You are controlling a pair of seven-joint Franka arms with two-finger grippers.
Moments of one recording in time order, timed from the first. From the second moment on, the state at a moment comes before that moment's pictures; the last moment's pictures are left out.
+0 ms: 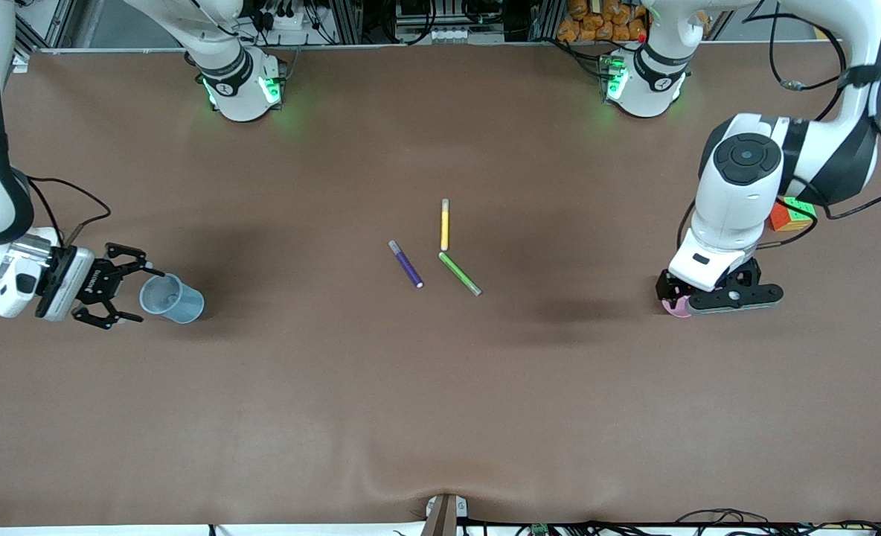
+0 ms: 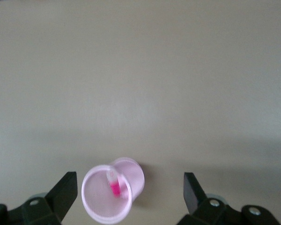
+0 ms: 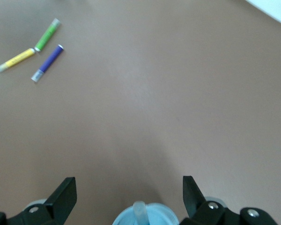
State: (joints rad) left arm 0.01 0.18 -0.27 -1.93 0.43 2.19 -0.55; right arm -0.21 0.29 -0.03 -1.88 0.62 2.01 -1.58
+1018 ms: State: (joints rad) left arm 0.03 0.19 -0.28 -1.54 0.12 1.75 -0.35; right arm -0.08 0.06 -0.02 -1.82 0.13 1.78 -0.54
